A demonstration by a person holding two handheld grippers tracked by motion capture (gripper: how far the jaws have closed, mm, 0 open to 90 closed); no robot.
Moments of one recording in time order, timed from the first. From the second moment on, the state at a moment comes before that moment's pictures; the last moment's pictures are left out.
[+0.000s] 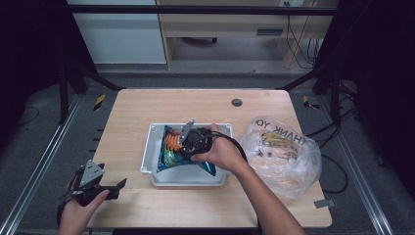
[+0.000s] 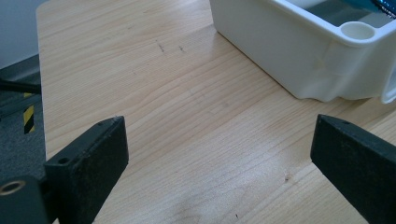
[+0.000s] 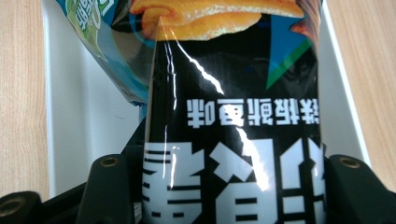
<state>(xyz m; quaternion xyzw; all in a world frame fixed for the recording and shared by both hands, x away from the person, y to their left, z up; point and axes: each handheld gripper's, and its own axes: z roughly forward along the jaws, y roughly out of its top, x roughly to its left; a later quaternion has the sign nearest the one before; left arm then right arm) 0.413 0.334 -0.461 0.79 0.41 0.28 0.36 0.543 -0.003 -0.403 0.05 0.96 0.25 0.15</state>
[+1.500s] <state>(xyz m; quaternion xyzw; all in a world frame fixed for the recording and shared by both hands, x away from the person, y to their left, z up) 0.414 0.331 -0.462 0.80 0.40 0.28 0.36 0.549 -0.001 -0.425 0.06 0.96 0.22 0.13</state>
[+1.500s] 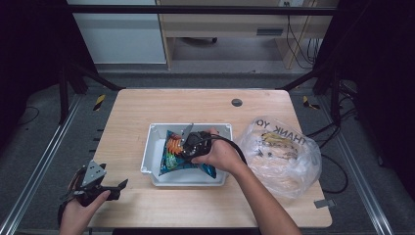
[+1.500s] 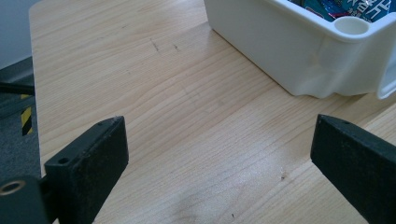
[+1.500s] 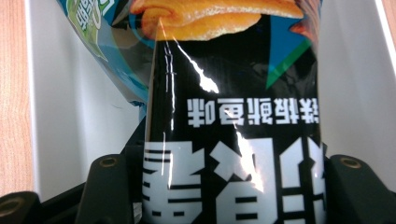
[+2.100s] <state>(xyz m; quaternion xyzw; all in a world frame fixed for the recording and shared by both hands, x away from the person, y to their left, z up) 0.413 0.331 -0.463 0.80 0.40 0.27 0.36 0.549 -0.001 -0.427 0.06 0.96 0.23 0.14</state>
